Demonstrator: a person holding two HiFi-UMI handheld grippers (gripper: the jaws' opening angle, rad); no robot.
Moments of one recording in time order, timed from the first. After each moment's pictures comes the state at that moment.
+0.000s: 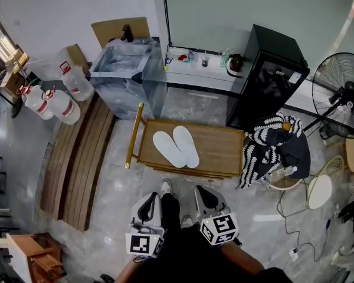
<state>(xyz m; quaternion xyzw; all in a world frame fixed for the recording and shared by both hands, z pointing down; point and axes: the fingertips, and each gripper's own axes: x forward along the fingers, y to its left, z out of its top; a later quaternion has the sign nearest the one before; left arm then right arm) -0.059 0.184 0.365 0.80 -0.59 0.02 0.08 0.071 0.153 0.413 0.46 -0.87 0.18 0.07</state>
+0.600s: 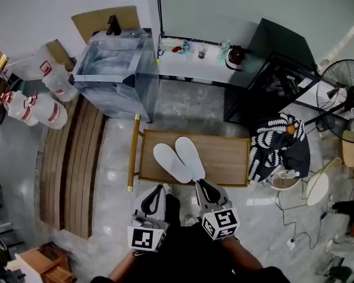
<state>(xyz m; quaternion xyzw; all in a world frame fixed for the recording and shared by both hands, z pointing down) -0.102 0.002 0.386 0.84 -0.52 0.06 0.12 0.019 -0.012 0.438 0.49 -0.84 0.21 0.12</state>
